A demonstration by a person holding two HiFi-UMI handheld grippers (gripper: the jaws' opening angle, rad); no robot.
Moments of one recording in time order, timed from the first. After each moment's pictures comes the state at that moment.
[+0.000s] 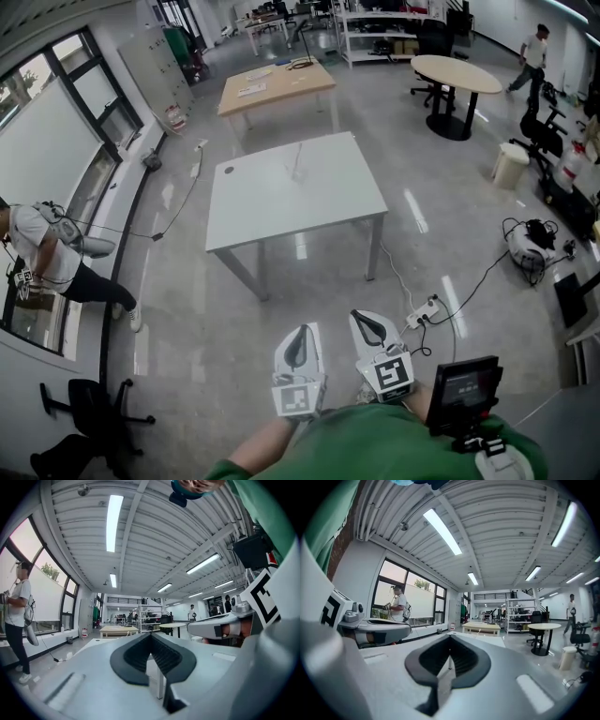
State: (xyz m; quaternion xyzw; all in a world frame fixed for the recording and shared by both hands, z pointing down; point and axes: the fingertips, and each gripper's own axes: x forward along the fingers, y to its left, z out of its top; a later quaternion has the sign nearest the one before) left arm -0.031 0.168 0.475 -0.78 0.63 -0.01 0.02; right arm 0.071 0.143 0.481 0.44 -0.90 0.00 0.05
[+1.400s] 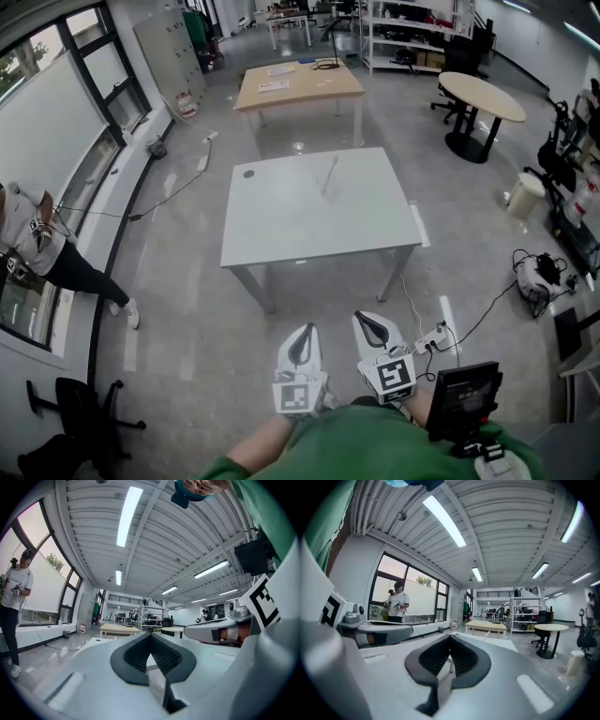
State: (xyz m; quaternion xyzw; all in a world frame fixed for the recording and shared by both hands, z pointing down) left arm -0.122 0.053 0.480 -0.78 0.62 0.02 -0.01; right arm -0.024 0.025 0.479 0.44 -0.90 0.00 0.08
